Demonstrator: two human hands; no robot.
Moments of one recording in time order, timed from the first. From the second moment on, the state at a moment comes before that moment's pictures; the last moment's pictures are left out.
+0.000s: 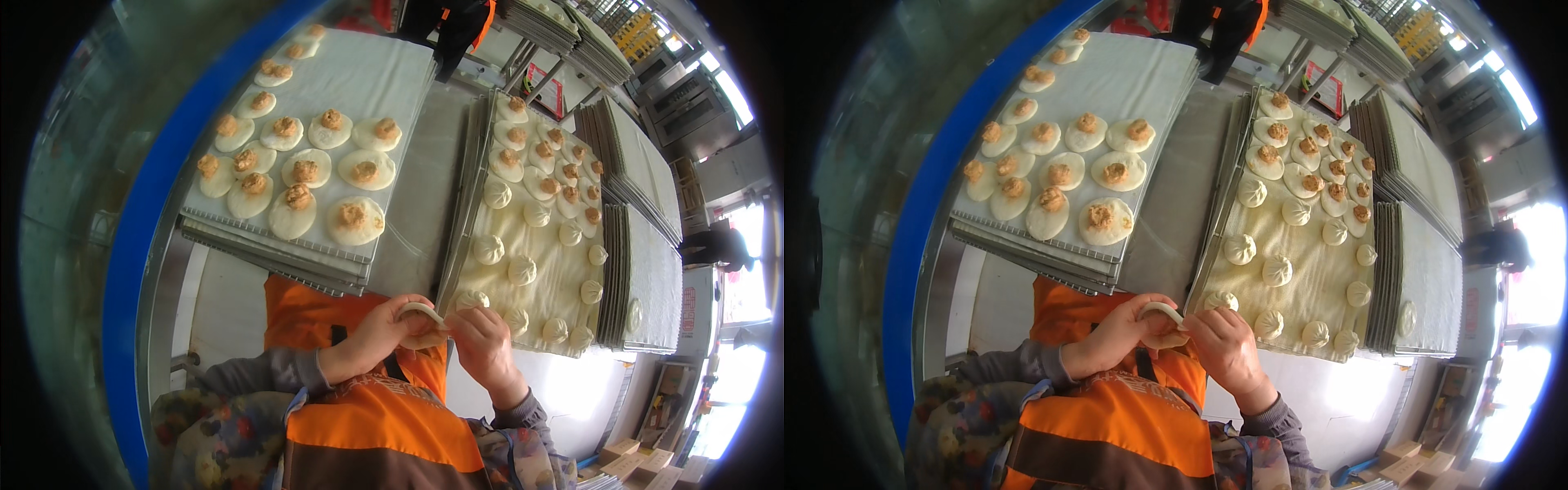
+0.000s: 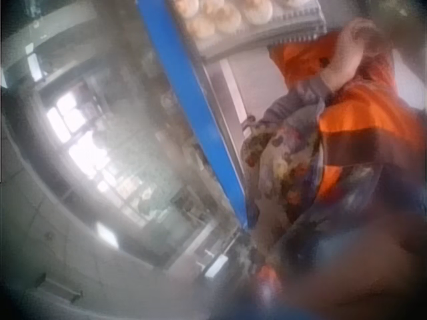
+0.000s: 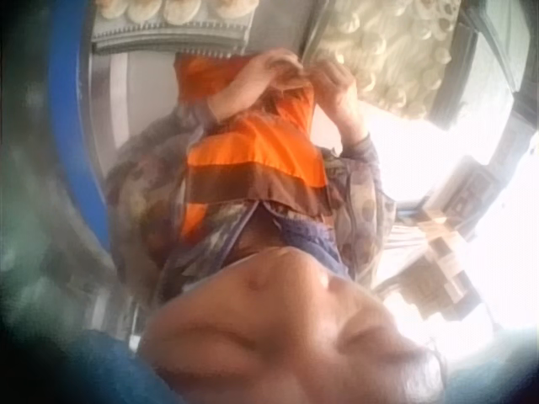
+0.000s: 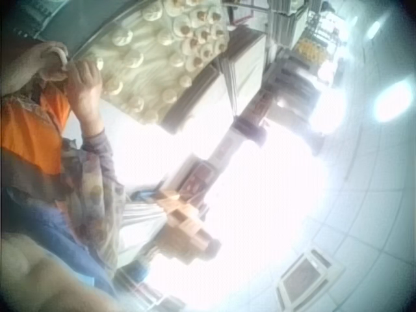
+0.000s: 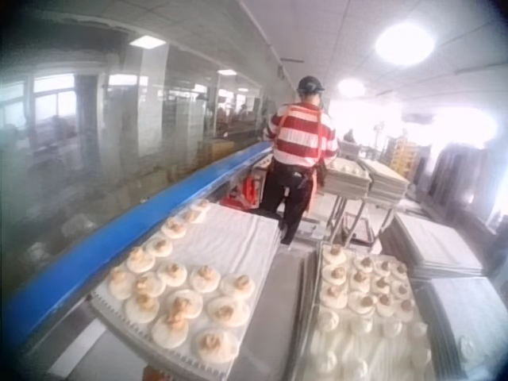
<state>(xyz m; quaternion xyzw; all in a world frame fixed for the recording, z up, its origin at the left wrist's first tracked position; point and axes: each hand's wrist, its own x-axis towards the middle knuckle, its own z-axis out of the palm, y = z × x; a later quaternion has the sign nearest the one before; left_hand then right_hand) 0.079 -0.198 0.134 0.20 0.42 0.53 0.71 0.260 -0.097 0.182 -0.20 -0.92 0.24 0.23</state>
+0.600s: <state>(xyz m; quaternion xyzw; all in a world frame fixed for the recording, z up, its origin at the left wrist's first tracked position) 0.076 -0.194 0.147 0.35 0.44 0.55 0.62 0.249 -0.096 0.199 -0.29 -0.87 0.34 0.20</state>
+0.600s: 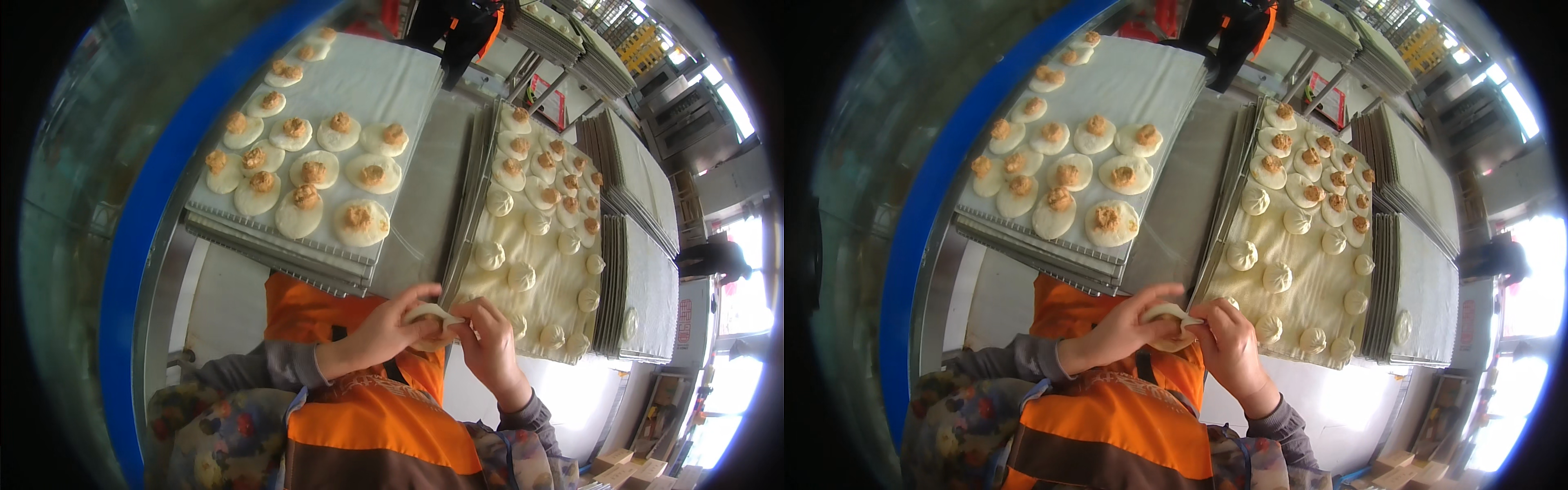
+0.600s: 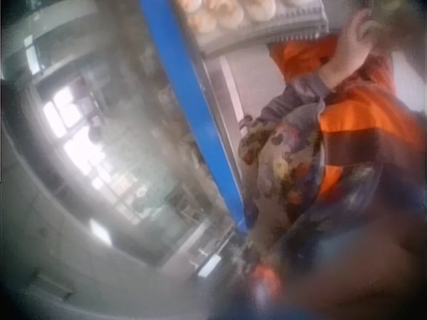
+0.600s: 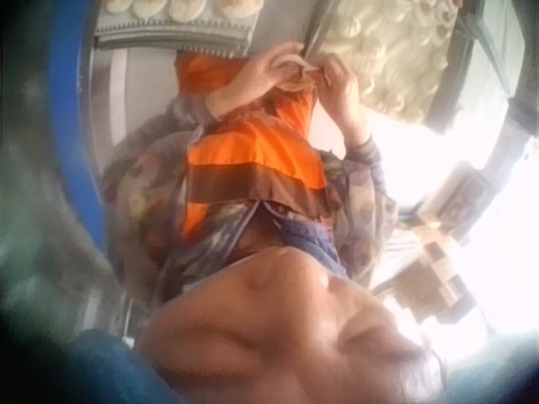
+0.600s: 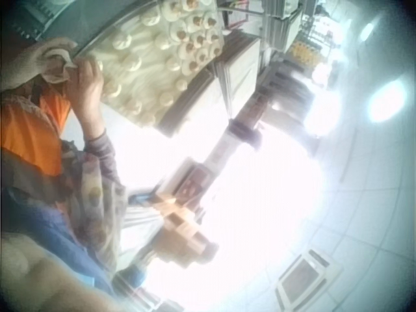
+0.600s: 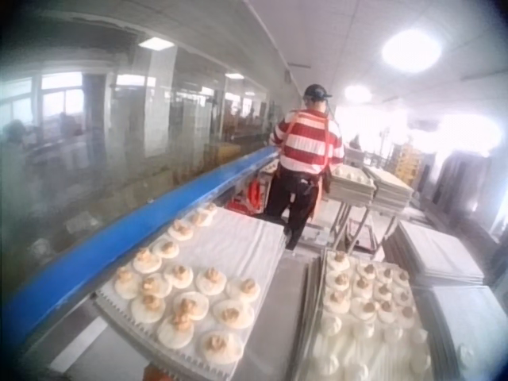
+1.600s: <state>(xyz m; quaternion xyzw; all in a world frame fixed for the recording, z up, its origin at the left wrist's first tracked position) 0.063 -0.197 0.137 0.39 0.43 0.44 0.69 0.248 -0.088 0.199 -0.17 -0.95 0.20 0.17</state>
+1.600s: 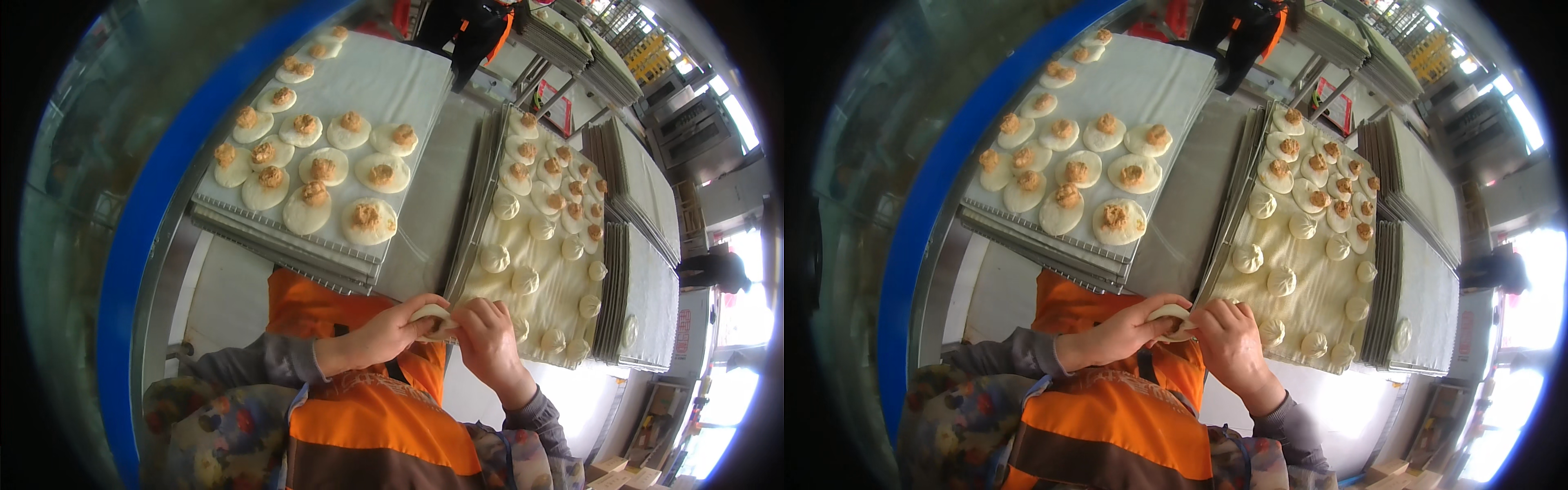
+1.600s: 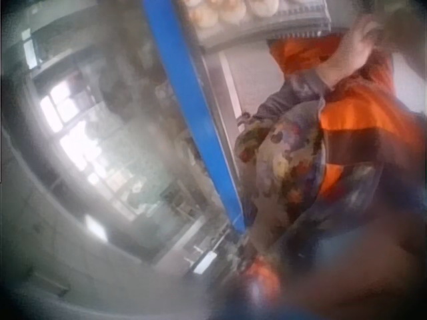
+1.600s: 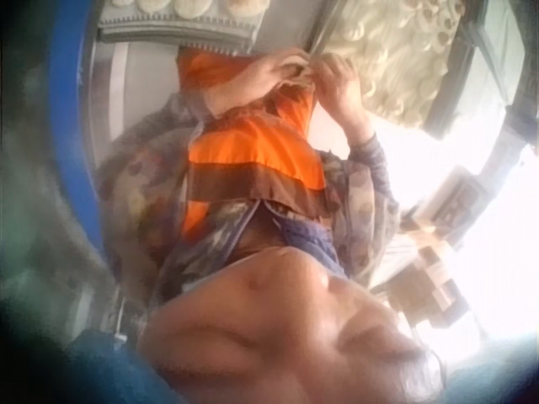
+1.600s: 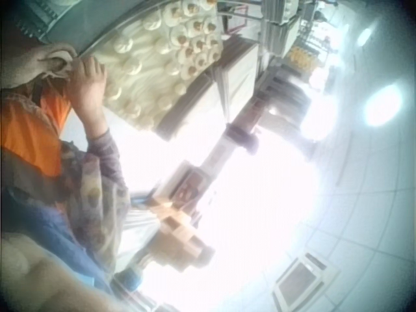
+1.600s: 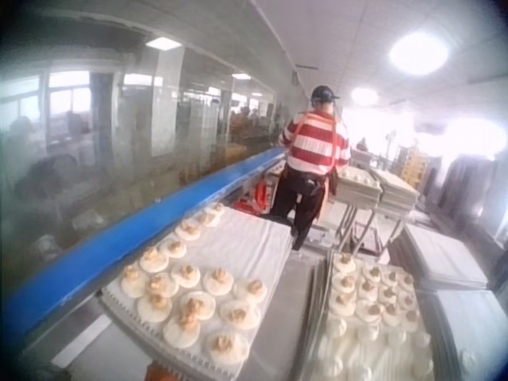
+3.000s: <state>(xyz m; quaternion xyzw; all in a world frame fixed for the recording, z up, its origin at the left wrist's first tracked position) 0.082 -0.185 0.130 0.31 0.40 0.65 0.57 0.229 -0.081 0.206 -0.15 -0.93 0.27 0.19</state>
